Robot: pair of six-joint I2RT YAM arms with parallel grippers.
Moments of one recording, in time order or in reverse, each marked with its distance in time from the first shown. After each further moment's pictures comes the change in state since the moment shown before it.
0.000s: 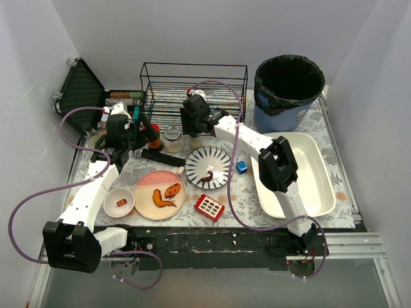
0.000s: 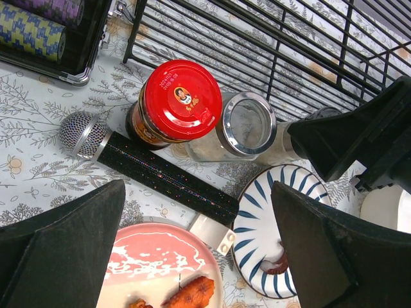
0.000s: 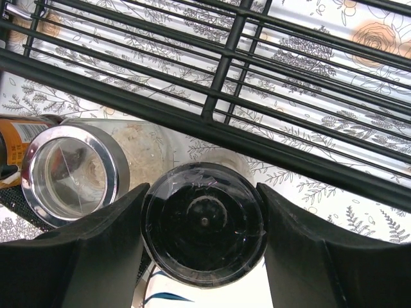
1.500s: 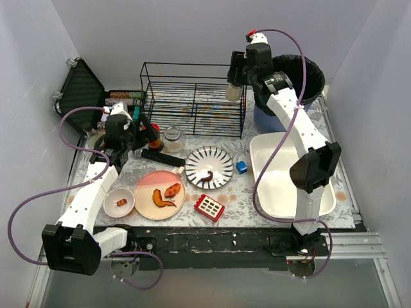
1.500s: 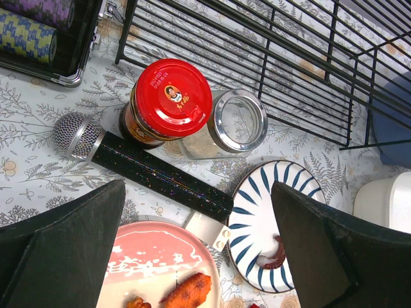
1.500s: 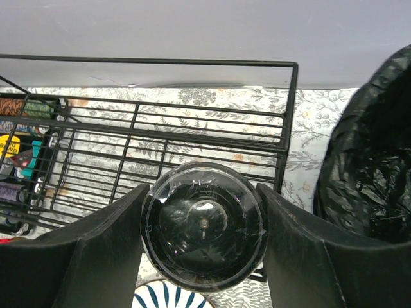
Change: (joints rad) left arm 0.000 -0.018 0.000 -0.001 0.024 0.007; right arm -0.341 -0.255 0.161 -0.033 -0.084 -0.116
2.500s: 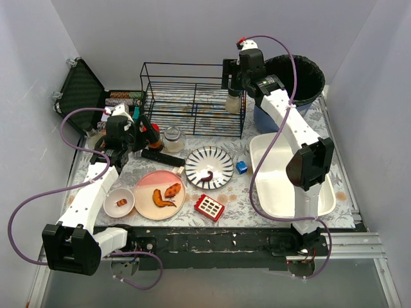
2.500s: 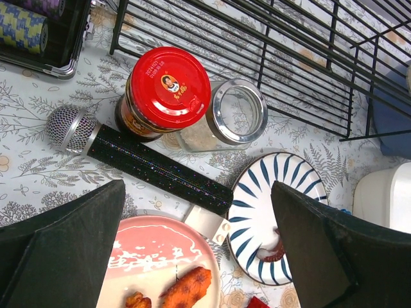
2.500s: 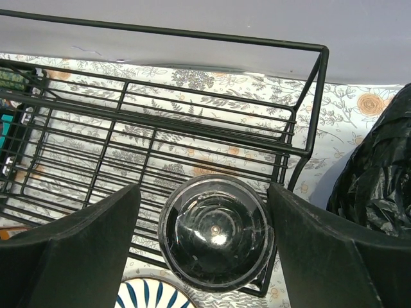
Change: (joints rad) left arm 0.000 -0.001 -0.013 -0.004 0.029 0.001; right arm 0.008 0.060 -0.034 0.037 -0.023 -0.075
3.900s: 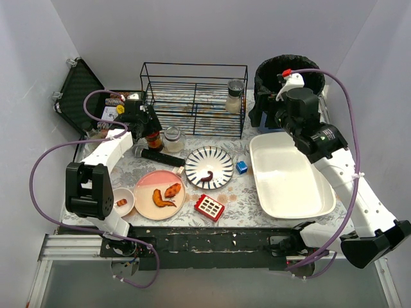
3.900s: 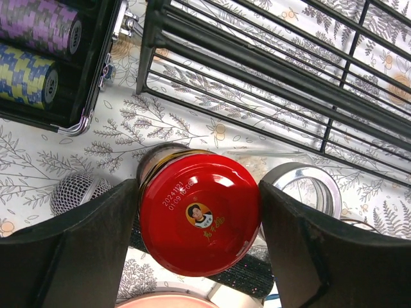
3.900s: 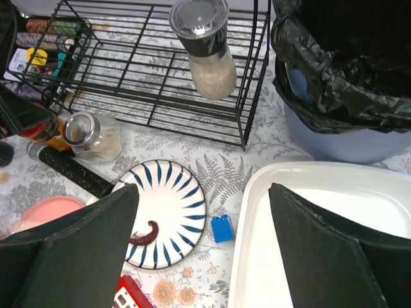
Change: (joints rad) left arm -0.005 0.482 0.244 0.051 -0.115 0.050; right arm 0.032 -0.828 -0.688 -0.063 -0.022 0.036
